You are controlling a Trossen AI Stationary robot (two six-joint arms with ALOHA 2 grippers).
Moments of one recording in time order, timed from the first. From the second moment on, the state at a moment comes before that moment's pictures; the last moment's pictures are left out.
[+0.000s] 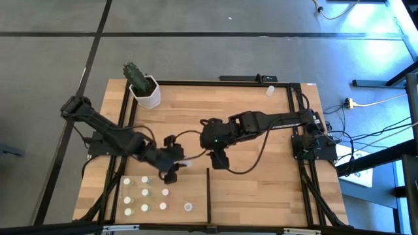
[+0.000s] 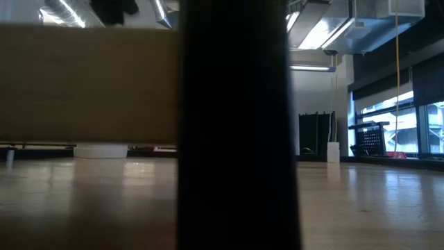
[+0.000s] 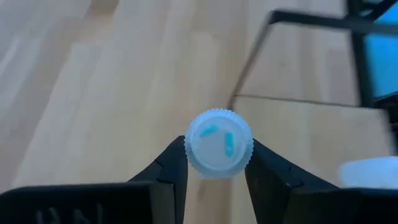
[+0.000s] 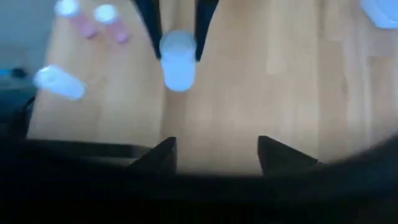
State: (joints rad) left arm -0.46 1.33 1.05 -0.61 -0.35 -0.53; right arm 0.19 1.96 2.09 -1.10 0.05 0.08
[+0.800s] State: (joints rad) left arm -0.69 1.55 1.10 -0.51 -0.35 -0.67; right arm 0.21 1.95 2.09 -1.15 -0.03 -0.02
